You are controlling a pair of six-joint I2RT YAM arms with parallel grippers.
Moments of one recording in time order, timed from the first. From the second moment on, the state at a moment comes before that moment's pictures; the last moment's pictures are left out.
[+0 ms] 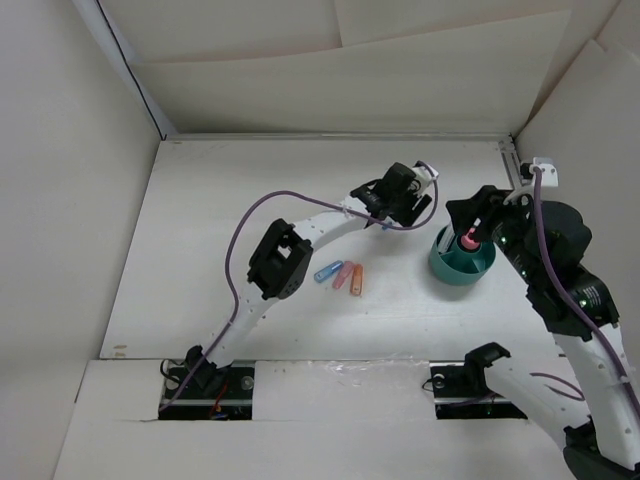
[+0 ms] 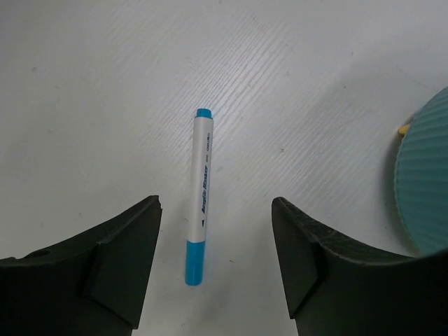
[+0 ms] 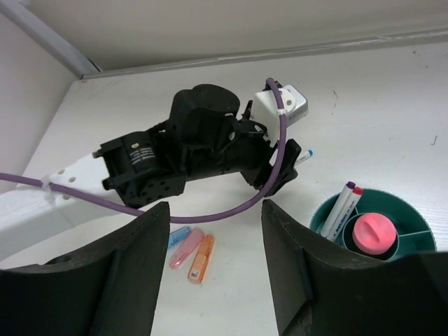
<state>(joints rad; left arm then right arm) -0.85 2.46 2.16 -0.33 0.03 0.01 0.38 0.75 1.20 -0.62 0.12 0.34</state>
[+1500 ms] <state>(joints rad) -0.85 2.71 2.43 -0.36 0.00 0.04 0.40 0.61 1.23 -0.62 -0.04 0.34</state>
